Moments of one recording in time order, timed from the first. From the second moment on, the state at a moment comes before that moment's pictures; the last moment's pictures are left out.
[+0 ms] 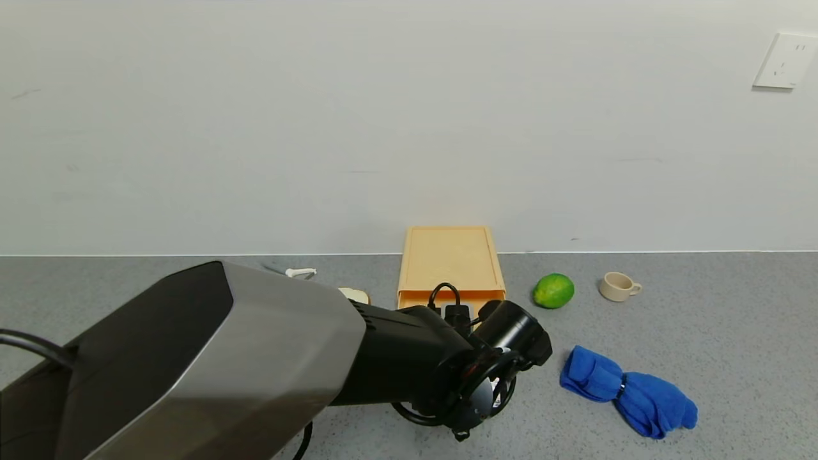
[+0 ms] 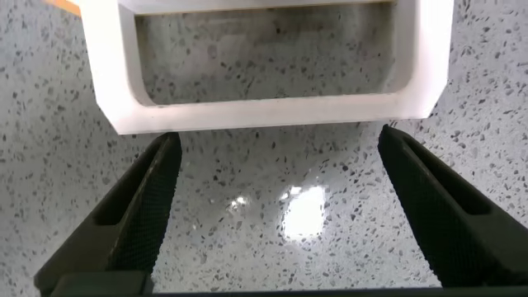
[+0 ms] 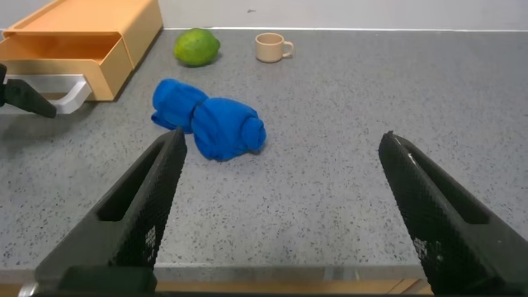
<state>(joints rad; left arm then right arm) -0.92 2.26 -1.53 0.37 0.46 -0.78 0.00 0.00 -0.01 0.02 -0.02 0.02</state>
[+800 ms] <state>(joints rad) -0.87 2.29 -1.60 0.35 0.46 -0.72 0.00 0.00 -0.01 0.02 -0.02 0.02</state>
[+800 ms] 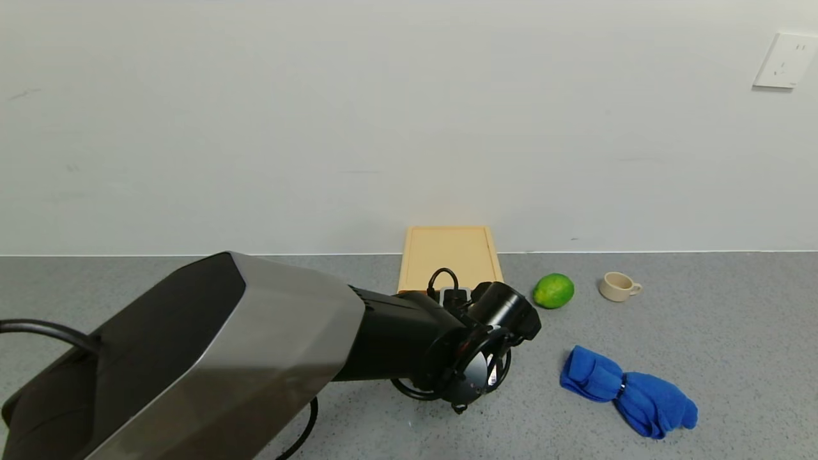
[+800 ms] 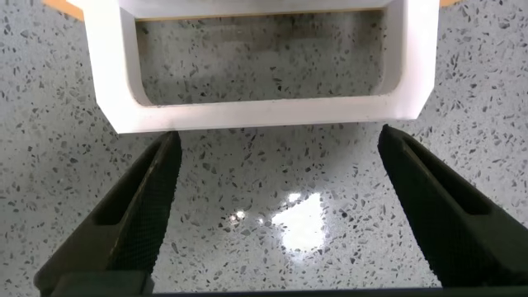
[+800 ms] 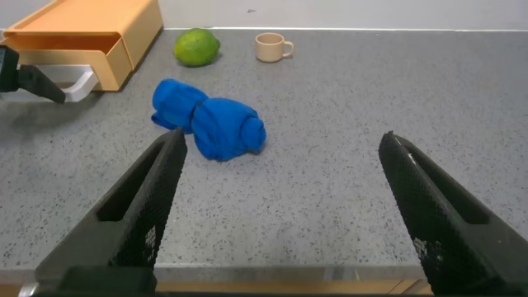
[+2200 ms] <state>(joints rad) -0.79 2.35 -1.72 0.35 0.46 -0.65 0.00 0.00 -0.01 0.02 -0.02 0.02</state>
